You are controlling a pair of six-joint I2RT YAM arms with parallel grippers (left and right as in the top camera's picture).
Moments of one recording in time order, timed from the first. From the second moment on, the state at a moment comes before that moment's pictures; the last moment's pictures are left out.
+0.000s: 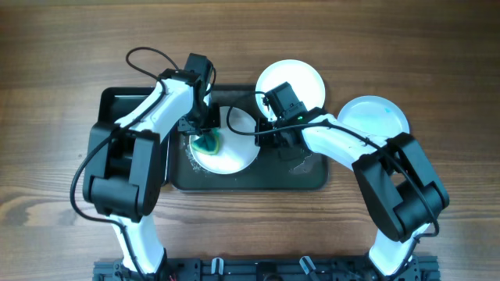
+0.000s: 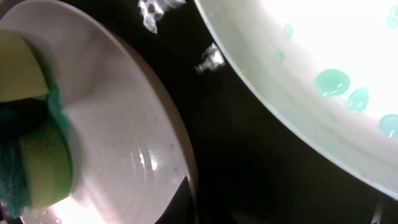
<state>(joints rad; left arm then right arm) -0.26 2.01 1.35 -0.88 0.08 -0.33 0.55 1.93 1.08 -0.29 -0.30 0.60</state>
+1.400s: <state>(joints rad) -0.38 2.06 1.39 -1.09 -0.22 -0.75 0.57 1.94 1.09 -0.29 -0.36 0.58</state>
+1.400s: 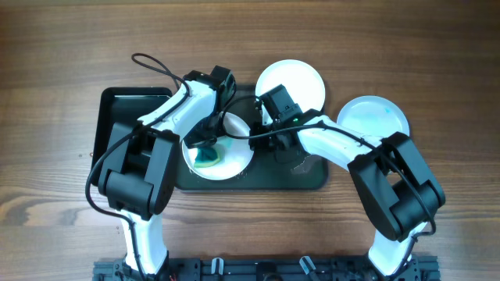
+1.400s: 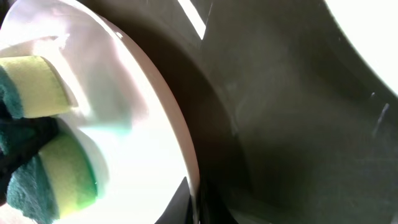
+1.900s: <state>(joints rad) -0.31 2.04 1.37 -0.74 0.13 -0.36 0.52 1.94 1.10 -0.31 -0.31 0.60</state>
